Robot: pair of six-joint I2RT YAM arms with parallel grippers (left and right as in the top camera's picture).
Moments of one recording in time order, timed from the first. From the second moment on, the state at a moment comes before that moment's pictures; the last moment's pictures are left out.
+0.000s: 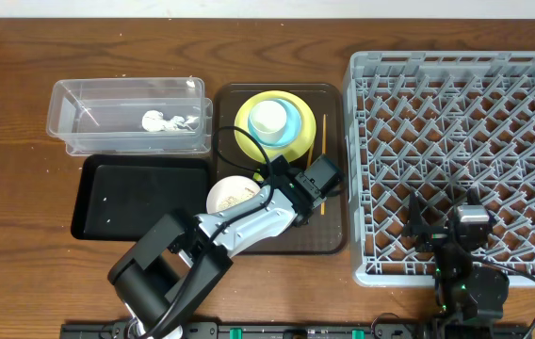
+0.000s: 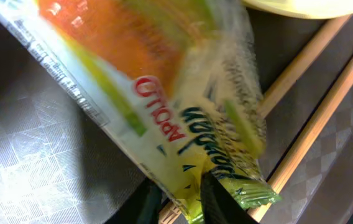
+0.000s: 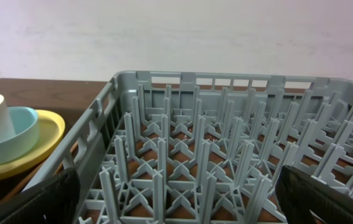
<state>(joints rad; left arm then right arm) -0.84 1.86 1.06 -0.44 -0.19 -1.43 -0.05 0.01 0.01 -0.06 -0.08 0.00</state>
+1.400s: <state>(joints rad) -0.67 1.49 1.06 -0.43 -0.21 -1.30 -0.05 0.01 0.01 -0.06 -0.08 0.00</state>
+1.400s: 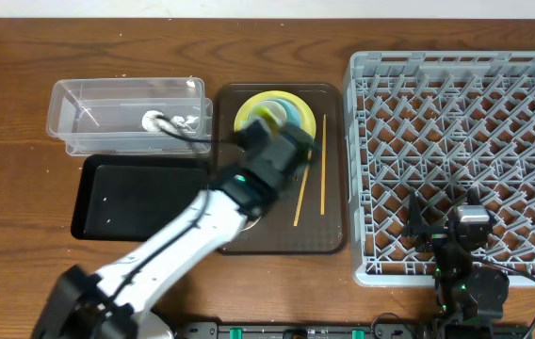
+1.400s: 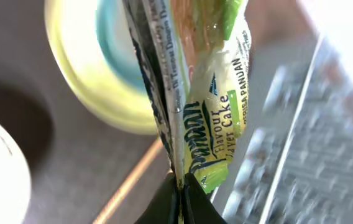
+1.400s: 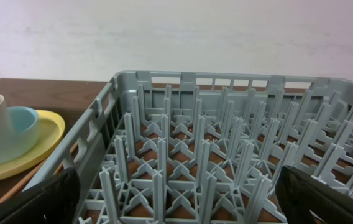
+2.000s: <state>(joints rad) -0.08 1.43 1.06 -0.35 -0.22 -1.23 -0.05 0.01 0.01 -0.06 -0.08 0.00</state>
